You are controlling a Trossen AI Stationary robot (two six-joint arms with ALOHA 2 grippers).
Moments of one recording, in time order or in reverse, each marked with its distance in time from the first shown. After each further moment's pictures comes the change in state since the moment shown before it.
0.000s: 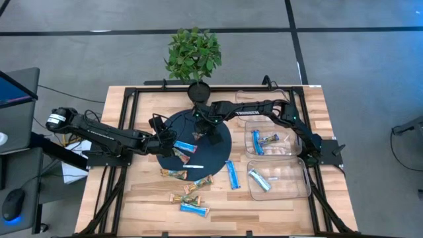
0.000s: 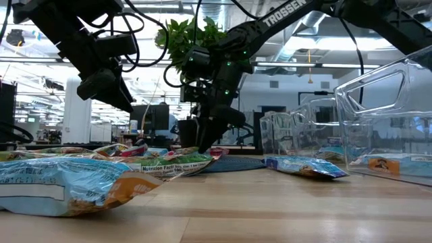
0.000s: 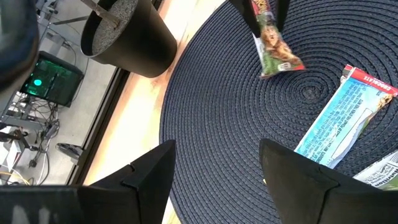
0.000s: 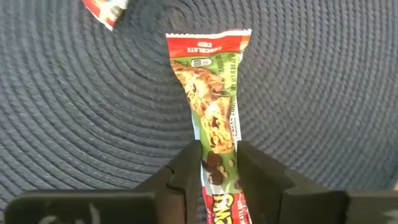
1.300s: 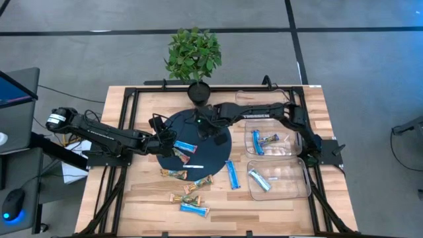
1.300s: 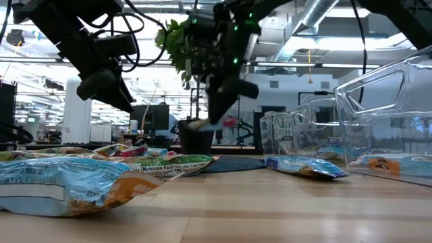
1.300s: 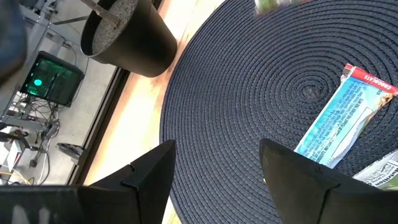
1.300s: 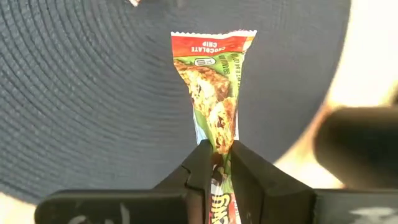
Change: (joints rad) left arm 0.000 0.000 0.000 -0.002 0.000 0.000; right arm 0.096 -0.135 0.044 -0.221 0.273 0.018
